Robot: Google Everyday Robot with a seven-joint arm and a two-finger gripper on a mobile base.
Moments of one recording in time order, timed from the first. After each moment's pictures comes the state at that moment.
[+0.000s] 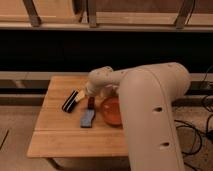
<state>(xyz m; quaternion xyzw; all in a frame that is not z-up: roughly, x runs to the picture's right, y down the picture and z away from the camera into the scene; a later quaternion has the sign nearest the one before) -0.115 0.062 0.908 -0.32 -0.01 0.57 0.75</state>
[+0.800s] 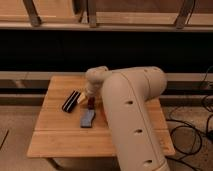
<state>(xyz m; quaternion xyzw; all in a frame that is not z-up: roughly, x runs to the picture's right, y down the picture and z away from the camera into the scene) -0.111 0.082 0.960 -0.35 0.07 0.55 0.75</state>
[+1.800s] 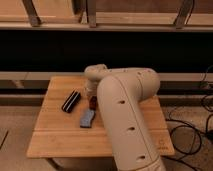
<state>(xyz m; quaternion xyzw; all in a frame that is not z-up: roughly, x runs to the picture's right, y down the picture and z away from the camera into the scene) -0.115 0.080 0.972 -0.36 0.08 0.54 0.75</state>
